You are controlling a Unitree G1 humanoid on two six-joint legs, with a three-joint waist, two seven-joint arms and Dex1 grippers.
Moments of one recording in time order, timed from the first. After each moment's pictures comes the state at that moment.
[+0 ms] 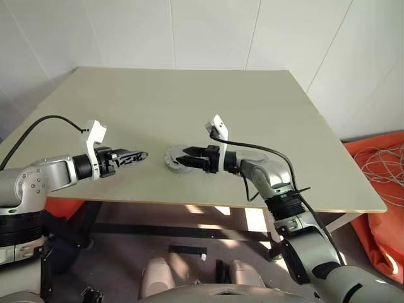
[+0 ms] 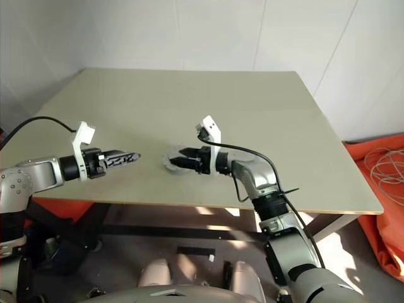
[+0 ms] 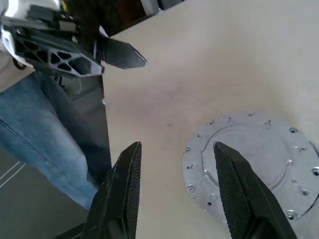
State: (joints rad) left arm -0.36 0.71 0.31 -0.10 -0.79 1.20 -0.70; right arm -0.61 -0.15 0.20 0.31 0.33 0.58 0.91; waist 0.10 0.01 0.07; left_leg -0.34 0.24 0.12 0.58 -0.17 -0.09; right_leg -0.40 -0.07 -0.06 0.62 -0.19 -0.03
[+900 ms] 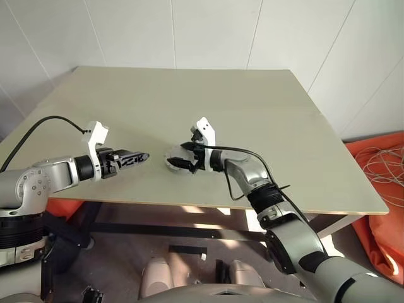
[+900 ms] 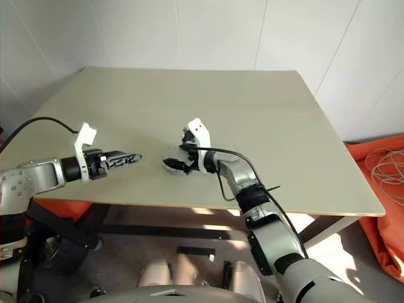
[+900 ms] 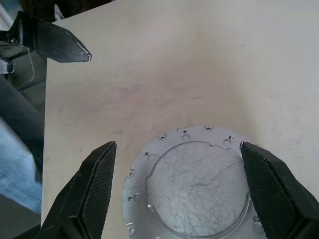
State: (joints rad) left arm -0.34 0.71 0.30 -0.12 -0.80 1.20 -0.68; right arm -0.73 -0.03 0.20 0.61 0.16 0.30 0.80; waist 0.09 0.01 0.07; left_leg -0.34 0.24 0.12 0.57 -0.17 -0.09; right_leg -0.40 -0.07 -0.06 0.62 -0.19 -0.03
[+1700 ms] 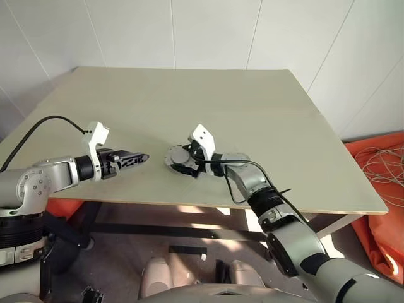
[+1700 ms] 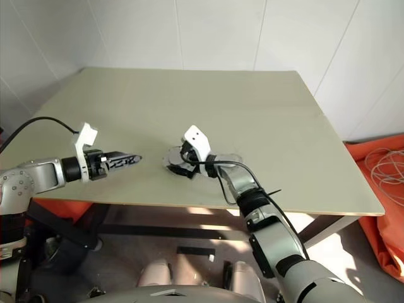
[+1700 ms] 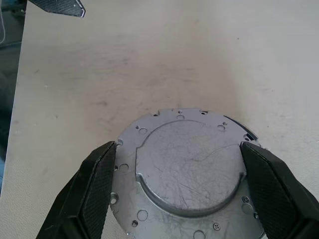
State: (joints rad) left arm -0.34 0.72 0.28 -0.12 -0.79 1.19 -0.68; right arm -0.70 -0.05 0.25 0.66 0.04 0.12 0.80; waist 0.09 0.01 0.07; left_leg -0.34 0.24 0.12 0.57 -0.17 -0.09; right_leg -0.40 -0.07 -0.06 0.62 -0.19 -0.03
